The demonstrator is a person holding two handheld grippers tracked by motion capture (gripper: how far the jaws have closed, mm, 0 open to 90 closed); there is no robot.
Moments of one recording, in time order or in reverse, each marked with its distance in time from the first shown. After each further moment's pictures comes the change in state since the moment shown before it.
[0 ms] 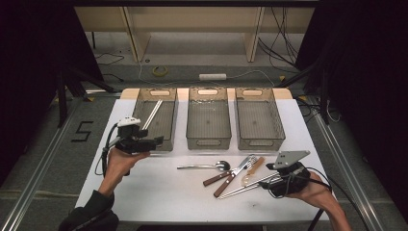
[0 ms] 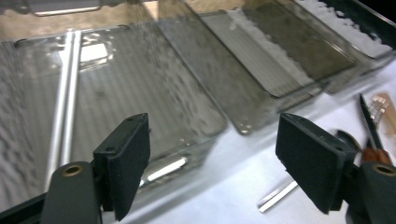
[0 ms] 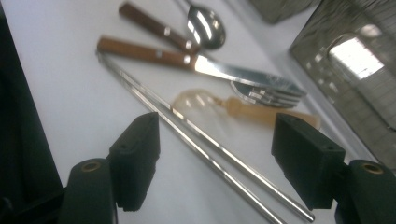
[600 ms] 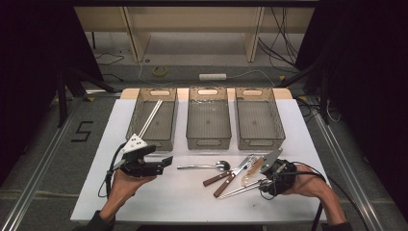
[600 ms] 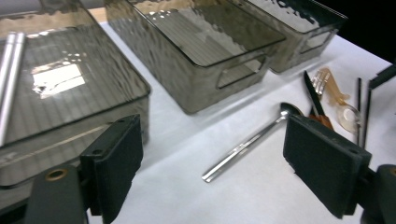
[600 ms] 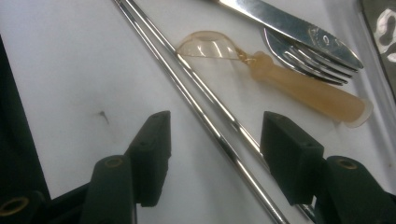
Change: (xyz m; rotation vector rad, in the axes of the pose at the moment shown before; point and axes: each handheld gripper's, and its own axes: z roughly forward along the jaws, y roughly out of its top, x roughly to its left) left arm -0.042 -0.037 -0.017 -0.050 -0.092 0.093; right arm -0.008 0.010 0.034 0.298 0.085 -0.178
